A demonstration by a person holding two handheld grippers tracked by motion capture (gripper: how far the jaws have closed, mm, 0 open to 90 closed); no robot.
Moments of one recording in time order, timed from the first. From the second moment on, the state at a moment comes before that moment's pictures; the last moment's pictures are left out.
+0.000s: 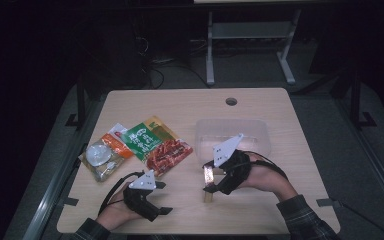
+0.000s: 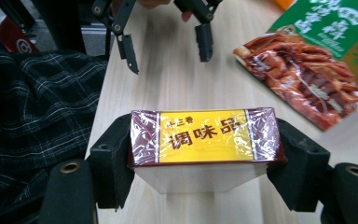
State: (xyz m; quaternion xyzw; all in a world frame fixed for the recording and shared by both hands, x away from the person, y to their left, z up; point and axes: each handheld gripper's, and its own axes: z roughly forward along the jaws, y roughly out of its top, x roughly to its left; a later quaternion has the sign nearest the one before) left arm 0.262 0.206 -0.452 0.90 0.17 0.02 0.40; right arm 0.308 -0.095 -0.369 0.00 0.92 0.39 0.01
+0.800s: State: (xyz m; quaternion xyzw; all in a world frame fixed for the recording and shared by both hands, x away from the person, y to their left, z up) left arm 0.256 0.214 -0.452 0.90 0.18 0.02 0.39; right arm 0.351 -0.127 -0.304 0.01 0.92 0.39 0.05
